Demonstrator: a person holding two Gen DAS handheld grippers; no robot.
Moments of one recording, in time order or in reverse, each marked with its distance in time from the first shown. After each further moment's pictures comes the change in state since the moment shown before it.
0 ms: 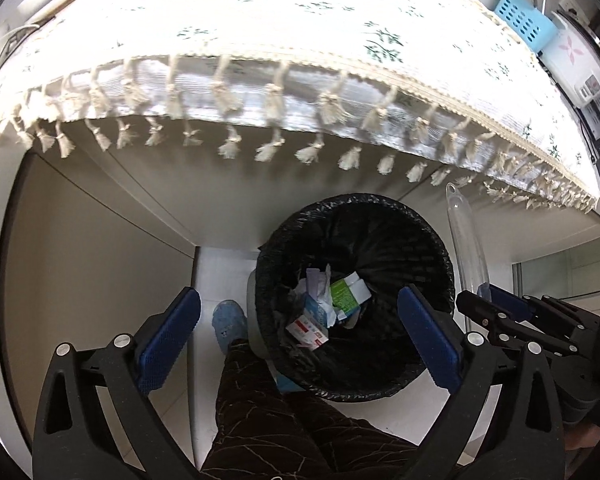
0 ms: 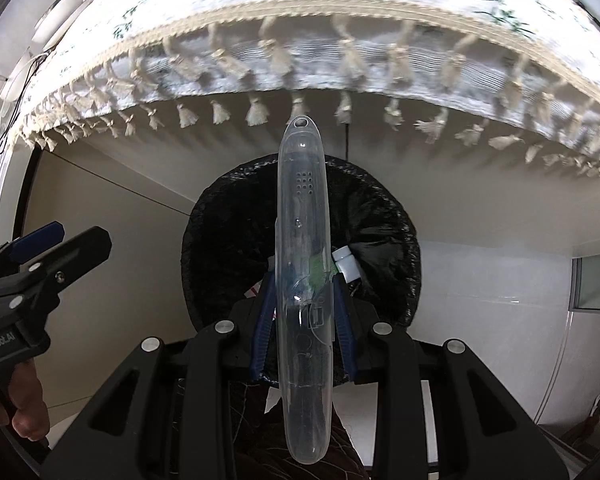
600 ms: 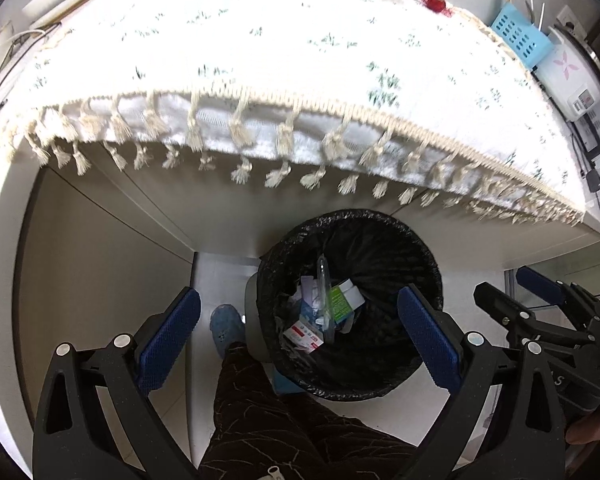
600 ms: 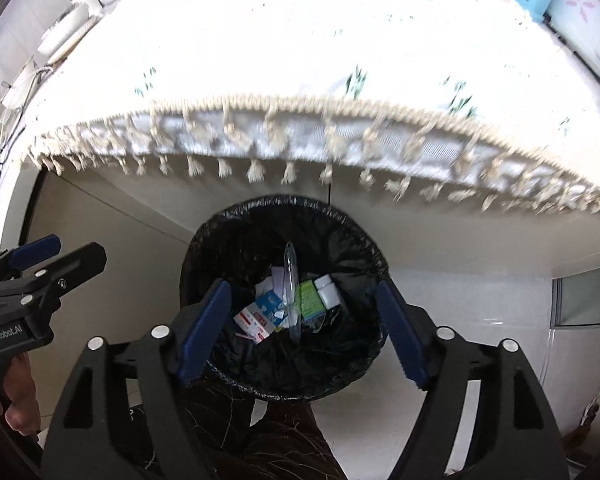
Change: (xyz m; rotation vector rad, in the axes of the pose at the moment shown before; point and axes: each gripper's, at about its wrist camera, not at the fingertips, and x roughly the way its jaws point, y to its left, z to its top) left arm -0.029 0.005 0.011 -0.009 -0.023 -0.028; right arm -0.070 -0.007 0.014 -0.013 -0.123 -0.068
